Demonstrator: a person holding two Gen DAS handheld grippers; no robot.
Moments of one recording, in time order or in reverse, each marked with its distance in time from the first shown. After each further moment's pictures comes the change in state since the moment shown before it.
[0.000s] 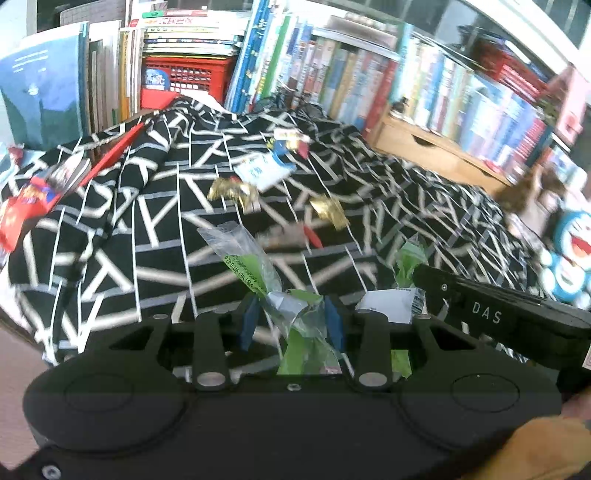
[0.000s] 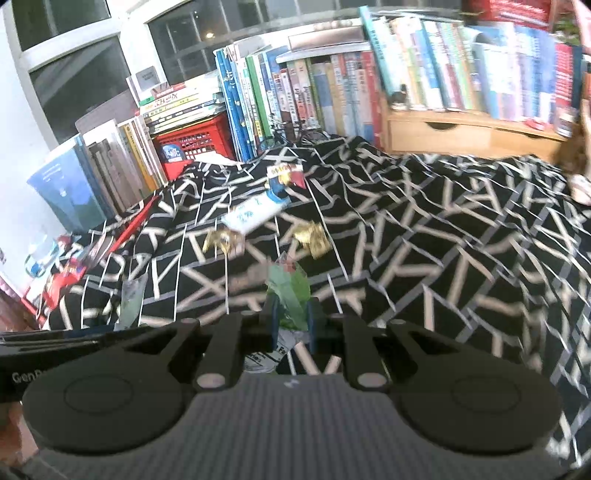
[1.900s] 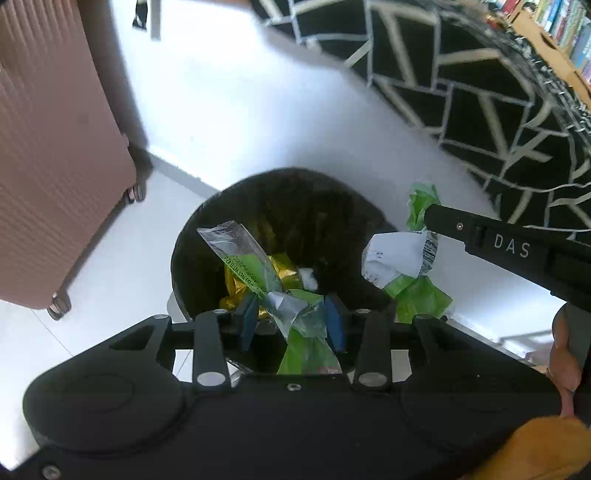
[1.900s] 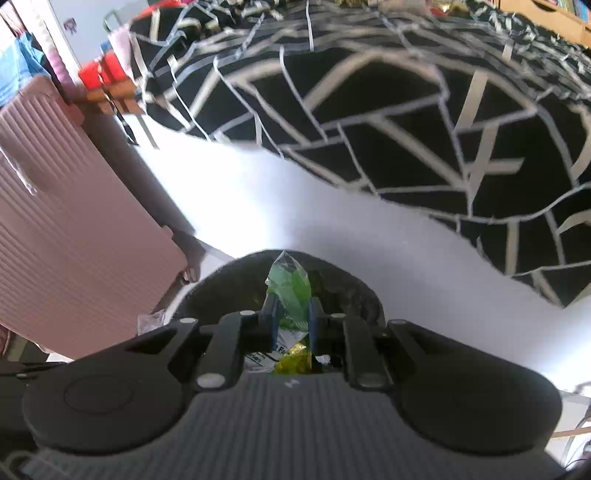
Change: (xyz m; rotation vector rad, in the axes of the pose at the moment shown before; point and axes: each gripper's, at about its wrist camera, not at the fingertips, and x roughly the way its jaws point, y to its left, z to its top) left arm 0.026 0.150 -0.339 -0.263 0.261 0.191; right arm 0.056 0.096 -0.285 -0.209 0.275 0.144
